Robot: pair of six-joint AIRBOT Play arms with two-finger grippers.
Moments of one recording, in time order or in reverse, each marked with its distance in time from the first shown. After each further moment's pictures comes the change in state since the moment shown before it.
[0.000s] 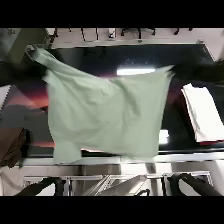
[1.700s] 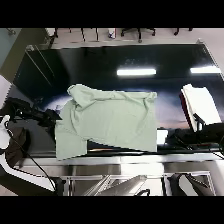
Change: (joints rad) left arm 0.416 -0.544 -0.124 -0.189 0.524 0.240; right arm -0.413 0.173 -0.775 -0.132 -0.270 -0.034
